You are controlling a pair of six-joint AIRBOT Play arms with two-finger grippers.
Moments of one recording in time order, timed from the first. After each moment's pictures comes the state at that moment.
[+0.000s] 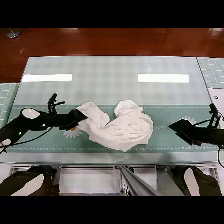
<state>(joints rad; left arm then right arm) -0.07 -1.12 0.47 0.60 -0.81 -1.33 -0.45 -0.59 0.39 -0.99 1.25 1.55</state>
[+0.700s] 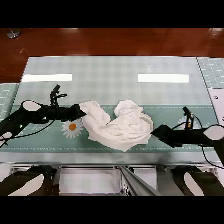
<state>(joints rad) -0.09 -1.17 0.57 0.58 -0.84 -1.22 -0.06 -0.73 0.31 -0.88 1.07 1.62</state>
